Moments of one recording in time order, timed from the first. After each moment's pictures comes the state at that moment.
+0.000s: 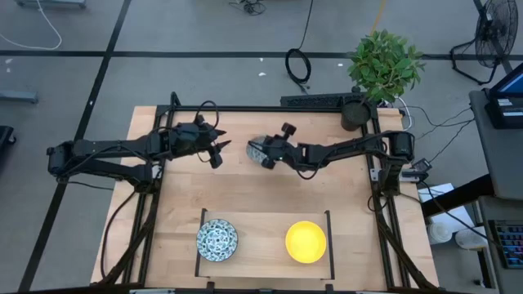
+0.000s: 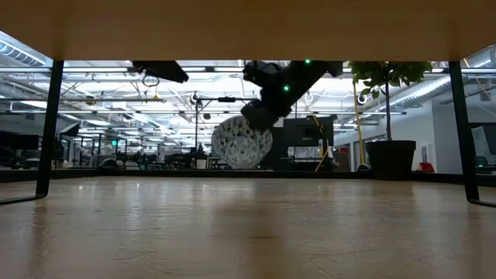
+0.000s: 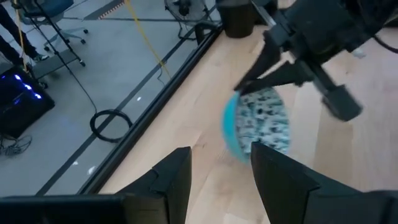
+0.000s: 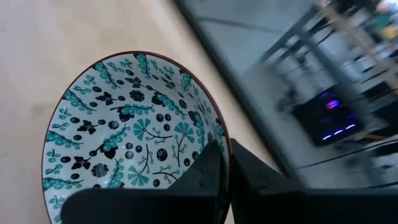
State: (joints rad) left arm 0.24 1.01 0.67 -0.11 -0.26 0.07; right arm -0.12 1.84 1.08 0.16 0.68 -0.17
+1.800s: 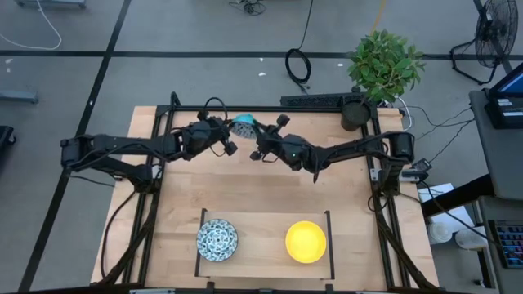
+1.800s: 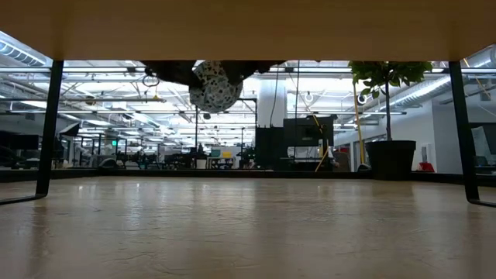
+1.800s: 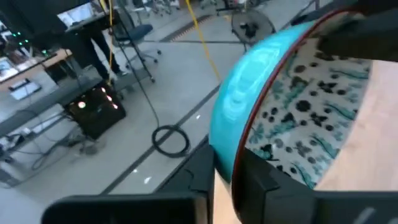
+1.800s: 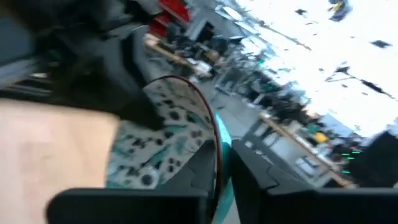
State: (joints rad) left arm 0.25 1.22 0.68 0.17 -0.50 0.13; right arm -0.10 1.83 1.08 0.78 0.68 -0.61
